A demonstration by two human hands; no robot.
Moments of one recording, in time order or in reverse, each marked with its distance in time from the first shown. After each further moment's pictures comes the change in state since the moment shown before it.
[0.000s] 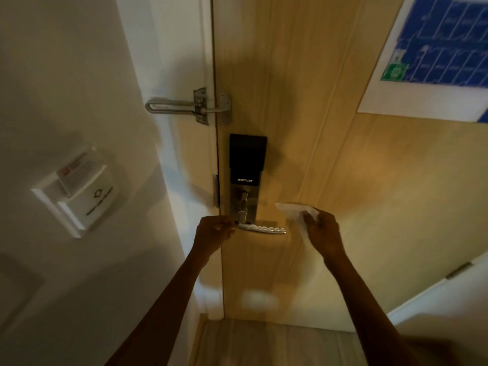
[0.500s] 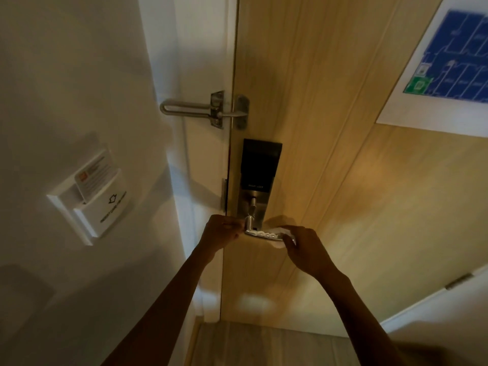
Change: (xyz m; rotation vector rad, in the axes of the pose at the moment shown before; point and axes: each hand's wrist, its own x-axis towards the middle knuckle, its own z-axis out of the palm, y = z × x) left_hand 0.018 0.009 -0.006 0.079 -0.106 0.004; right_hand -0.007 -0.001 0.039 -0.461 -0.314 -0.407
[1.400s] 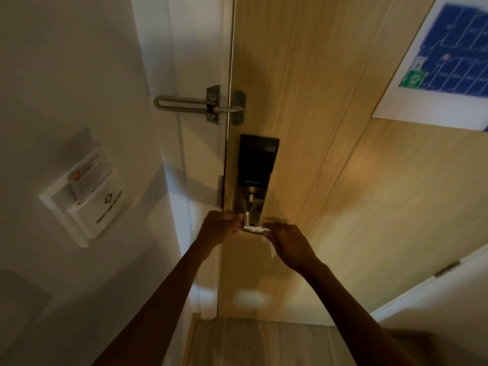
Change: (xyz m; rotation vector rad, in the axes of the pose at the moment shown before) left_hand 0.001 0.002 -0.002 -0.006 -0.085 0.042; right_hand 0.012 0.007 0.035 -0.177 -0.061 -0.096
